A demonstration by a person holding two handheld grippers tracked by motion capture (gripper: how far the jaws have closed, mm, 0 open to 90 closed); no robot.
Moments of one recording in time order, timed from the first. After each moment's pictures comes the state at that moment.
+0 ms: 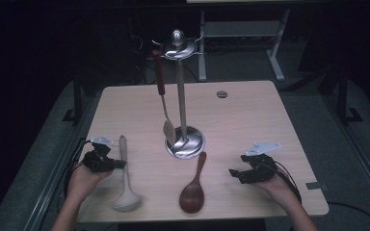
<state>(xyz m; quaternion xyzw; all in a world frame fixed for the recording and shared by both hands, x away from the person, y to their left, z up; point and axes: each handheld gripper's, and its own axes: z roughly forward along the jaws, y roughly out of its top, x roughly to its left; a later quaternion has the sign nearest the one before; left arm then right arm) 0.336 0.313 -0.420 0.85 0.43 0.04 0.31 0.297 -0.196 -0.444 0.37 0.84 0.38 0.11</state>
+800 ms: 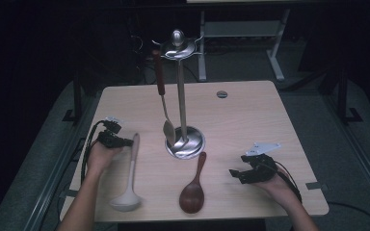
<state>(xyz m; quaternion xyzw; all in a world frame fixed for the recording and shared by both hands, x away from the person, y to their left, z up) 0.419 0.288 -0.443 0.84 0.46 0.05 0.30 0.298 -0.198 -0.446 0.37 0.84 0.37 0.10</state>
